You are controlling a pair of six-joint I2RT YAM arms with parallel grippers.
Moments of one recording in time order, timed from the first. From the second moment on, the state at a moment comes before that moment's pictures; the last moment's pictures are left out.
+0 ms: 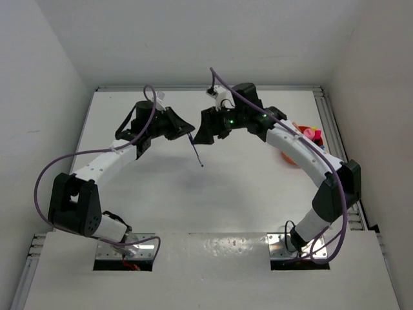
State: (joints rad) left arm -0.31 1.43 1.01 0.01 0.44 -0.92; right arm 0.56 1.63 1.48 -0.45 -0.61 0.22
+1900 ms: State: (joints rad) left arm -0.37 1.44 0.98 0.10 0.40 -0.97; right arm 0.66 1.78 1.46 -0.55 -0.48 0.23
